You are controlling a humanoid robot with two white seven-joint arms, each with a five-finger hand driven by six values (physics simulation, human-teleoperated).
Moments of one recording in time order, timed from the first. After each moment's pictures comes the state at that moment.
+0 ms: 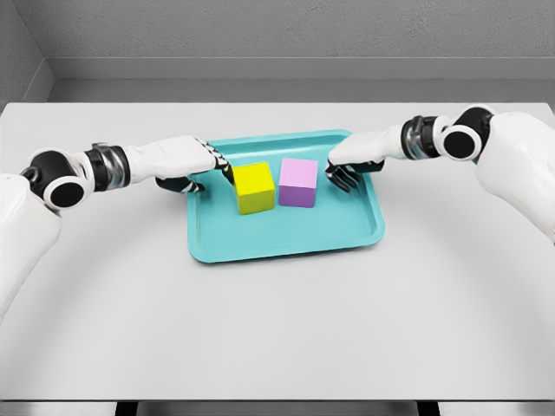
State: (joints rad) left arm -0.67 0.44 -0.49 -1.22 -0.66 -0.61 -0.61; right arm -1.10 -0.43 1.16 -0.84 0.26 -0.56 0.61
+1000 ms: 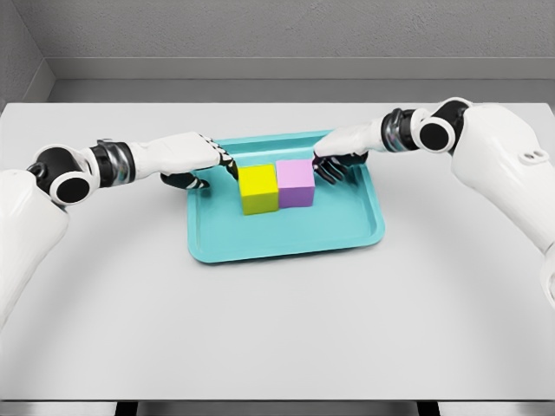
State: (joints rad) left arm -0.69 0.42 -0.49 -1.19 -0.66 -0.61 -0.61; right arm -1.12 -0.34 1.15 -0.76 0.29 -0.51 0.61
